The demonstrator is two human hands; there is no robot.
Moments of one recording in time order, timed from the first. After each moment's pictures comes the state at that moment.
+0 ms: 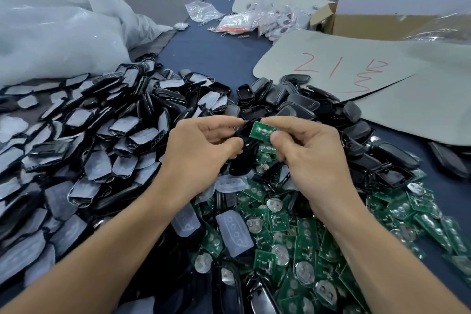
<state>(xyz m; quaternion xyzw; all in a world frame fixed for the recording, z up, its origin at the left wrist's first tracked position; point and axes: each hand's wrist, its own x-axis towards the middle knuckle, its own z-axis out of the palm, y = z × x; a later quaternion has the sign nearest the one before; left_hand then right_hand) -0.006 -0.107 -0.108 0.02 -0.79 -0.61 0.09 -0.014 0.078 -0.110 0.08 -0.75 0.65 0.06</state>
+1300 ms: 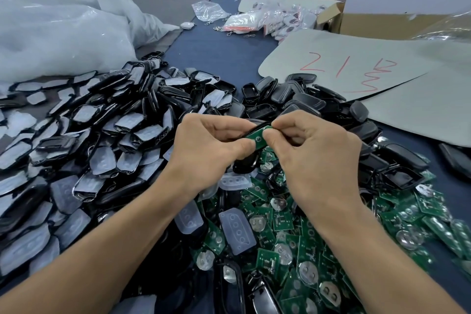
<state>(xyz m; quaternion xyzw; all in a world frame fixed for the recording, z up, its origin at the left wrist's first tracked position) 0.002 -0.102 -0.100 -0.04 -0.76 -0.64 0.10 0.001 0.067 -0.098 0.12 -0.84 0.48 0.24</state>
